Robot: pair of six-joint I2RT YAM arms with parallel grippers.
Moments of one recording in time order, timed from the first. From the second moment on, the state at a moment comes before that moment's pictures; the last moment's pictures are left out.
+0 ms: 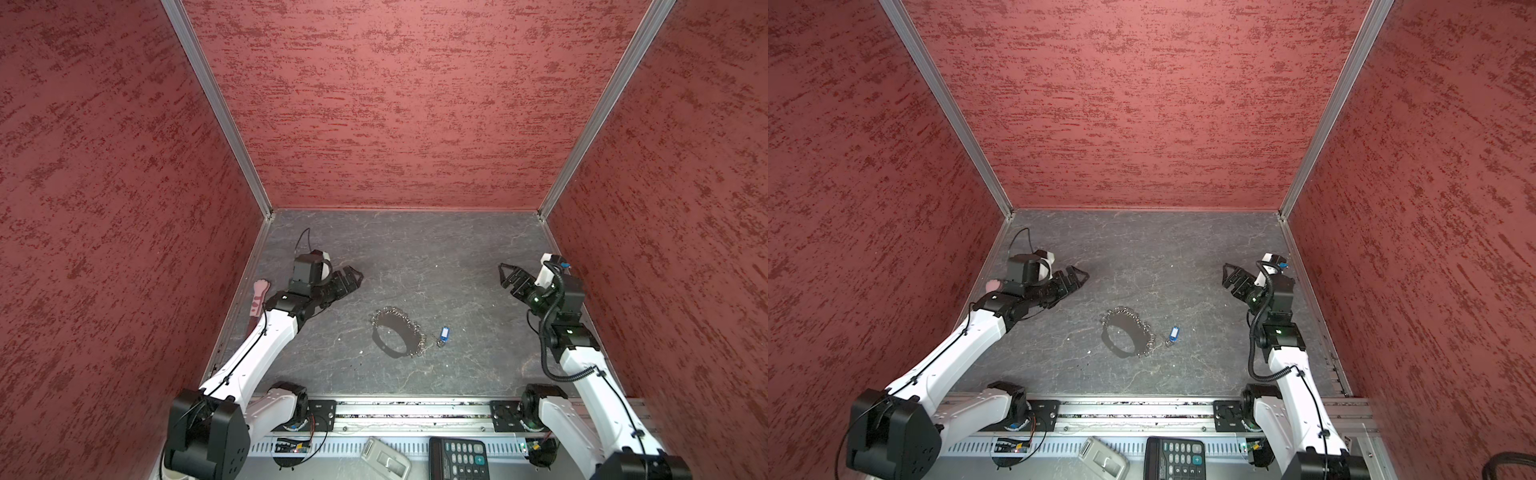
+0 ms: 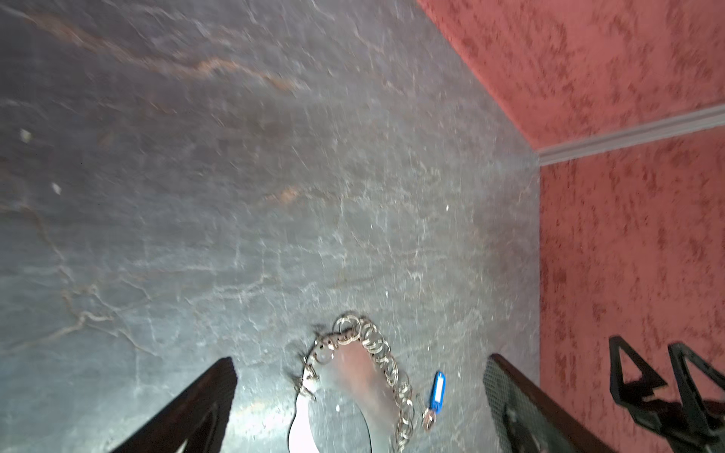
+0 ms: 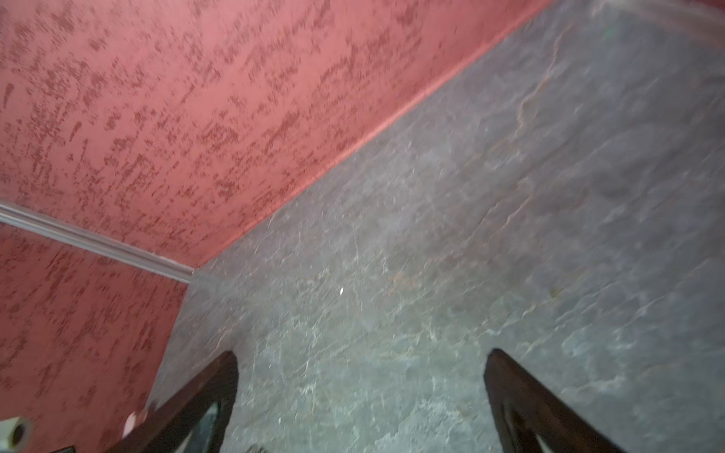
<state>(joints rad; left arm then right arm) -0.28 1.11 0.78 -0.43 0.27 -0.74 -0.06 0.86 0.52 -0.06 -0.32 0.66</state>
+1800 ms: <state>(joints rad) -0.42 1.75 1.02 -0.34 0.15 -0.75 0.45 1.20 0.55 0.01 -0.22 0.76</state>
